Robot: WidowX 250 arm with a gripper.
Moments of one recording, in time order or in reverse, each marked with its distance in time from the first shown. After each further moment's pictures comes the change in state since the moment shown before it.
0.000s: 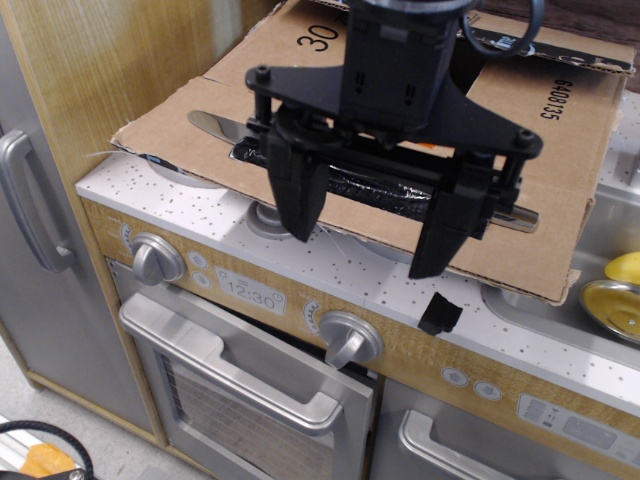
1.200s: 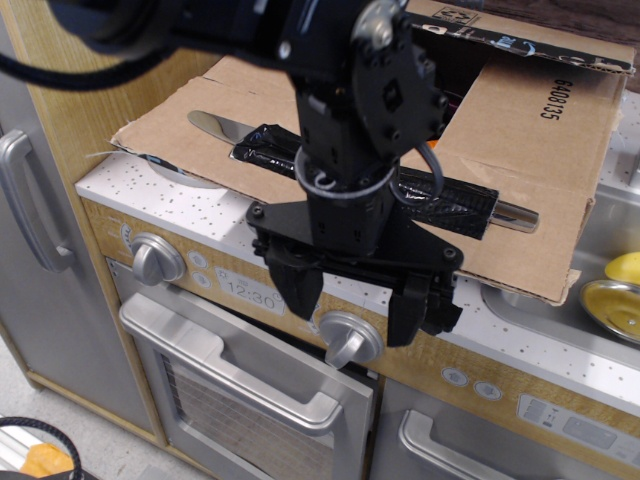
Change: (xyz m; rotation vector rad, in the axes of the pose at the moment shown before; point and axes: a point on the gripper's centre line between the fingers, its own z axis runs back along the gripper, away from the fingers) arm 0.021 0.003 -0.083 -0.122 -0.115 -0.019
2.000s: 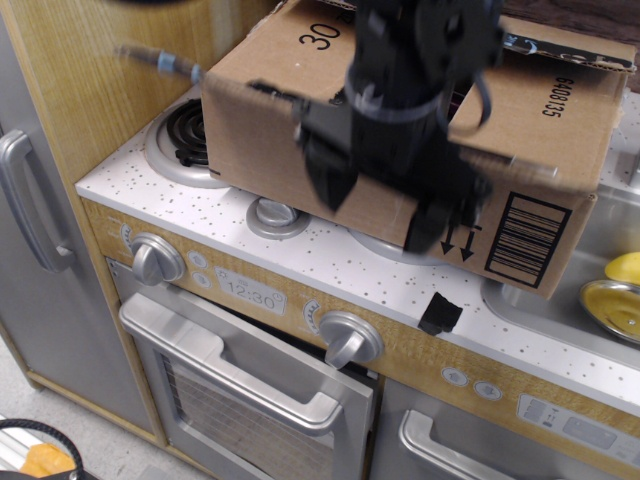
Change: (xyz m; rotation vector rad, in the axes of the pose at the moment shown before) arm 0.054 -0.002 0.030 0.146 -0.164 -0.243
